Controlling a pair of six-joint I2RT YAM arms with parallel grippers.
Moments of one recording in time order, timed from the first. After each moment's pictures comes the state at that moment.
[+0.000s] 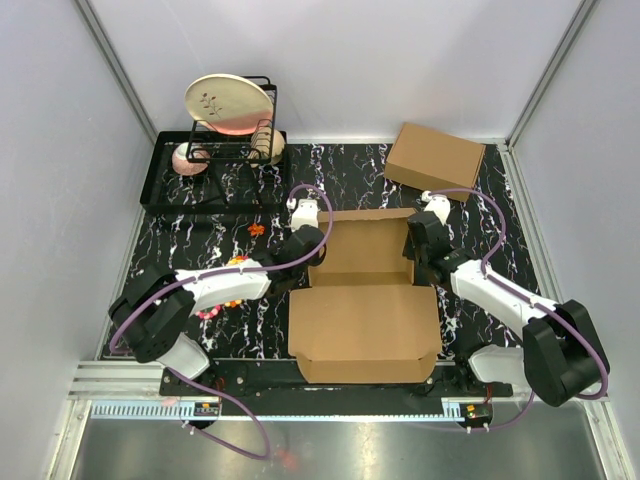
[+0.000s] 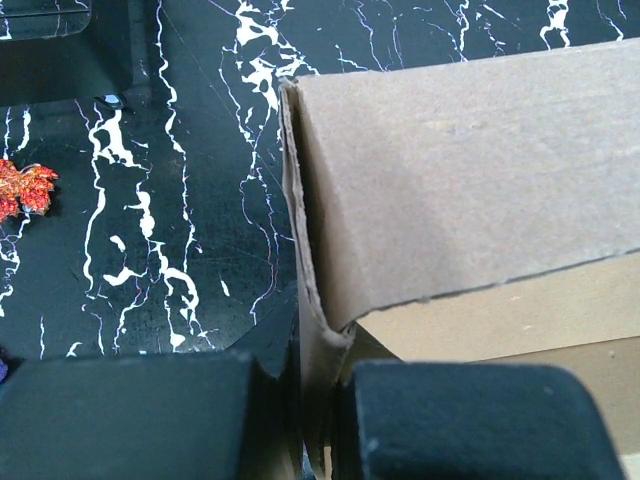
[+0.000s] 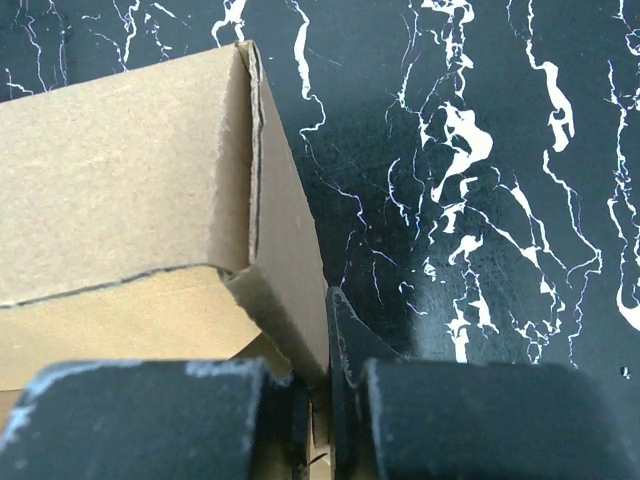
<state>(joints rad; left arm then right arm) -0.85 1.53 0.81 0.11 -0.56 -0.47 0.46 1.26 0.68 -0.10 0.40 0.48</state>
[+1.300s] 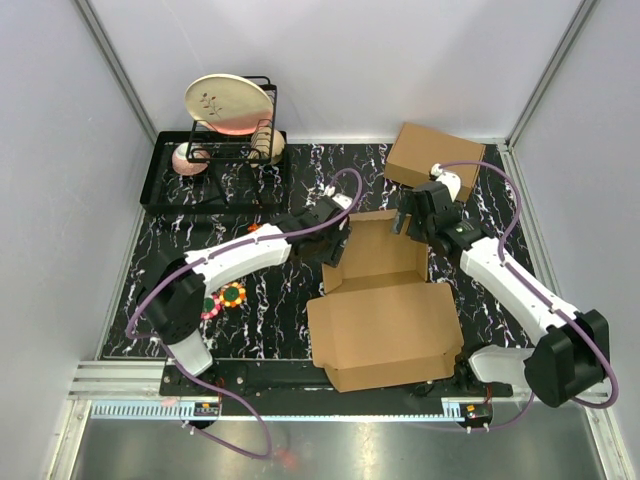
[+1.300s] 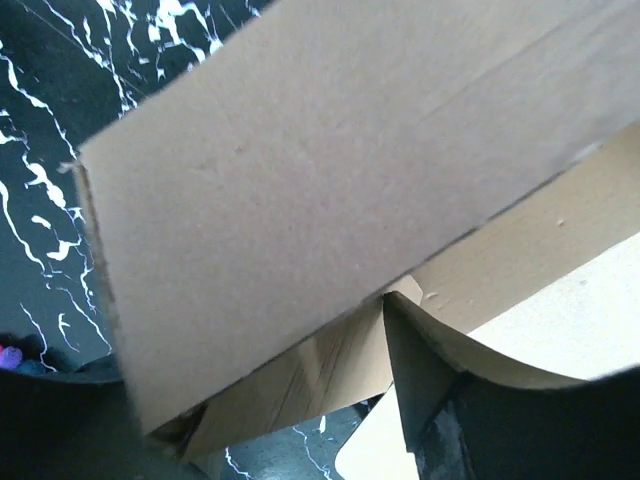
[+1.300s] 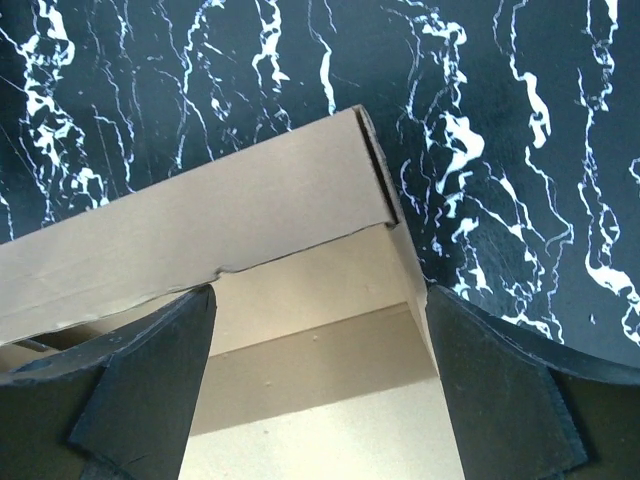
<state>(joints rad) -0.84 1.69 1.26 -0.56 -0.20 -0.33 0.44 1.25 1.00 -0.51 0.35 0.57</state>
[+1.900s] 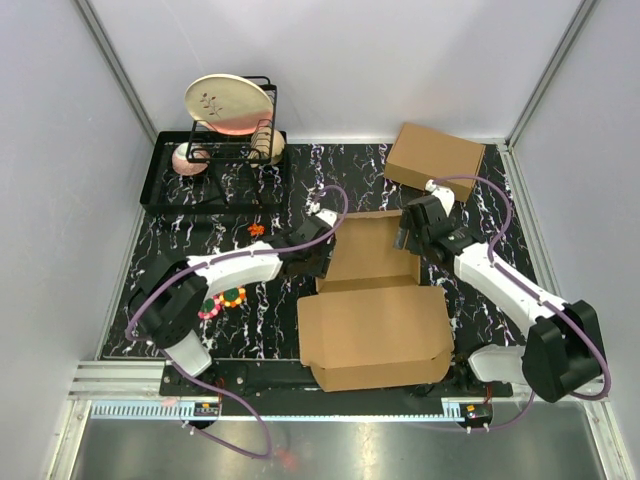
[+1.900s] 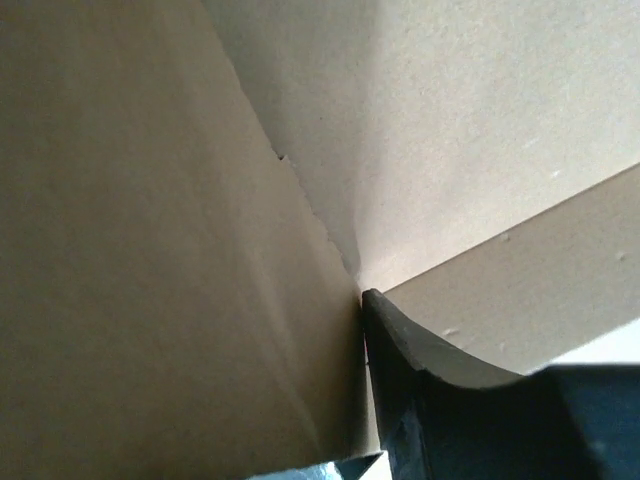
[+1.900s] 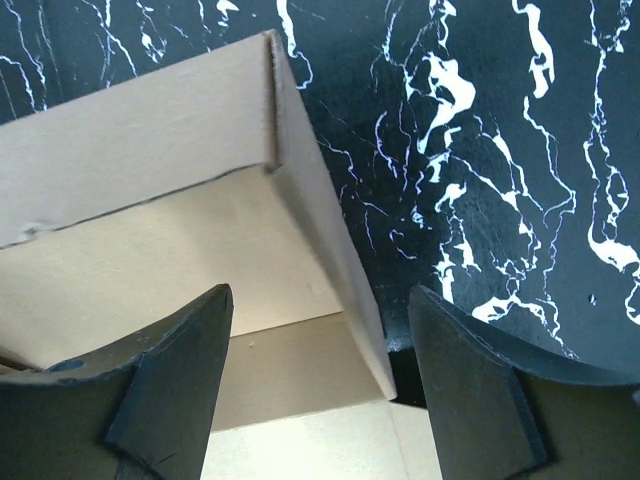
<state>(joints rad) -0.81 1.66 1.03 -0.33 -0.20 -0.36 0.44 1.30 0.91 -0.46 0.35 0.55</state>
